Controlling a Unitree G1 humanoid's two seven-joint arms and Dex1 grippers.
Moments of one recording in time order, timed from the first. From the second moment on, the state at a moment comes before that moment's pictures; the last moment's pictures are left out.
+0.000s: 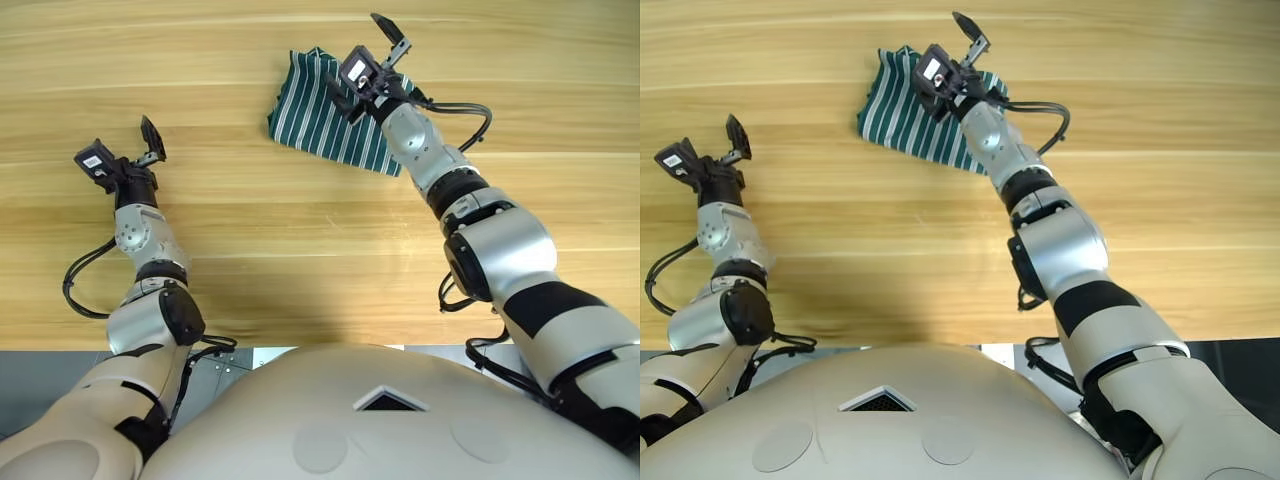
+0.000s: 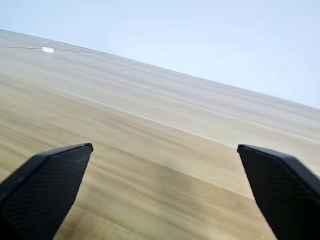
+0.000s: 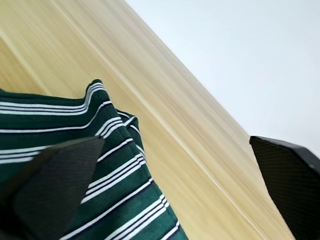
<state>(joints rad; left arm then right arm) -0.35 0.28 0.51 1.17 -0.32 -0.66 -0.34 -0.86 -0.04 0.26 1.32 -0.42 -0.45 -0.09</state>
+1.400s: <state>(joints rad) -0.27 0.23 0.47 1.01 -0.27 -0.83 -0.24 -0.73 -0.35 -0.19 1.29 -0.17 -0.34 -0.41</state>
